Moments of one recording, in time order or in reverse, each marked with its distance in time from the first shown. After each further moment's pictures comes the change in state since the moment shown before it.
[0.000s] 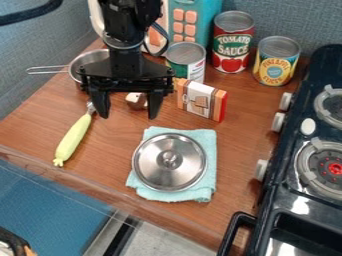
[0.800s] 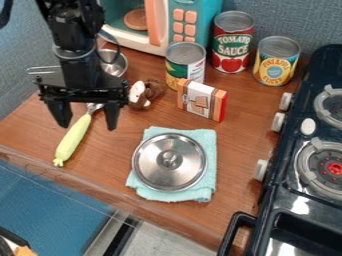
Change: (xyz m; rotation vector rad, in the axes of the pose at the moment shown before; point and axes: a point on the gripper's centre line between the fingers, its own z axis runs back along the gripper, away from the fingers) arm -0.003 0.055 -0.018 0.002 0.066 -0.062
